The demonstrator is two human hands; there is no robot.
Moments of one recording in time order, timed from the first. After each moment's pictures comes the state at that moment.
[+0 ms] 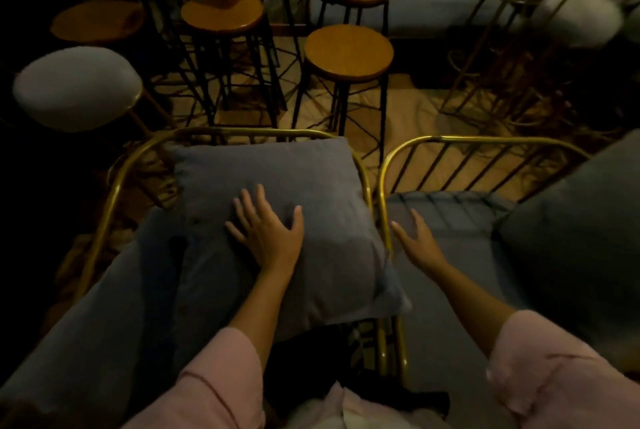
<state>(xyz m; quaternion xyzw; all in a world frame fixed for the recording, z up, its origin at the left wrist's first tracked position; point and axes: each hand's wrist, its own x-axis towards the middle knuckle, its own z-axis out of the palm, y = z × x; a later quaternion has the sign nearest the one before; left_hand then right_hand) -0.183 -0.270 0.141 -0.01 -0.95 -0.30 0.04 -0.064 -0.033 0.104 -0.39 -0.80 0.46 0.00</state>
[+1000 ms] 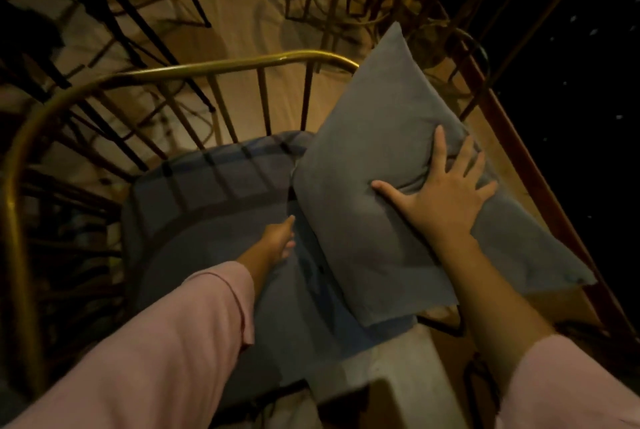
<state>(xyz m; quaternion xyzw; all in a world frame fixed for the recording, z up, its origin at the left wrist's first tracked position) 0.042 0.299 -0.072 0.15 -0.70 -0.41 -0.56 0.196 0.477 0.067 -0.53 -0.85 0.03 -0.03</state>
